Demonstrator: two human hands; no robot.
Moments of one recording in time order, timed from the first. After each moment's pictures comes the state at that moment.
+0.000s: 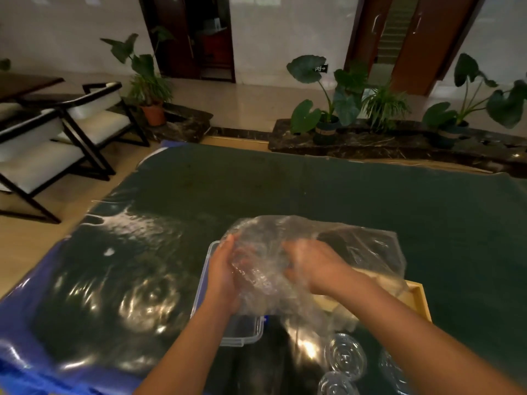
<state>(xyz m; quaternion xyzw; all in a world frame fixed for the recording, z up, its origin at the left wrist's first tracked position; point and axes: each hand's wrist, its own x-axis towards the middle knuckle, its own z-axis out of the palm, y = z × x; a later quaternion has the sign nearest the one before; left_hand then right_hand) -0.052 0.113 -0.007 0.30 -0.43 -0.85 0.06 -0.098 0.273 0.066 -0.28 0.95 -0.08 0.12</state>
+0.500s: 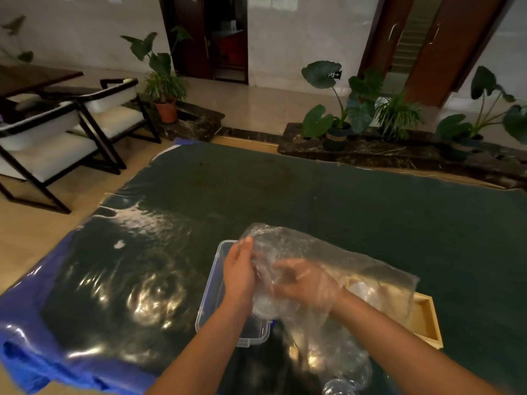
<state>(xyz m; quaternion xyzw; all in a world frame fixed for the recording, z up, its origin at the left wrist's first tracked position) -0.056 0.119 -0.016 0.30 -0.50 -0.80 0.13 -0.087 0.266 0.019 -0.23 0.86 -0.39 0.25</state>
